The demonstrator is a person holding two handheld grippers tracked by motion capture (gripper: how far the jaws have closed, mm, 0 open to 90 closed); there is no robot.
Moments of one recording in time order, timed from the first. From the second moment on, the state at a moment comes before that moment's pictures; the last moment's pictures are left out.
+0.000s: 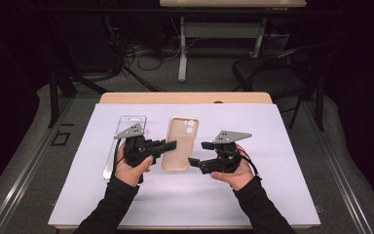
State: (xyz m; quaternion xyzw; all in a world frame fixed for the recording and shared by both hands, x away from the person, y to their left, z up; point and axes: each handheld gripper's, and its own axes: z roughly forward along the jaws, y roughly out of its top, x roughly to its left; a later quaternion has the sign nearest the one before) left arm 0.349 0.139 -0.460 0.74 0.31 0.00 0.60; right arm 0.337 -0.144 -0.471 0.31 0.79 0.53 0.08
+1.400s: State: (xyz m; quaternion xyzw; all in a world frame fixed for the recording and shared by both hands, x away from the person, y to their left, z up) left arm 0.348 0.133 -0.465 0.73 0.30 -0.01 0.61; right arm 0.343 -0.148 -0.484 0.35 0.75 0.56 -0.01
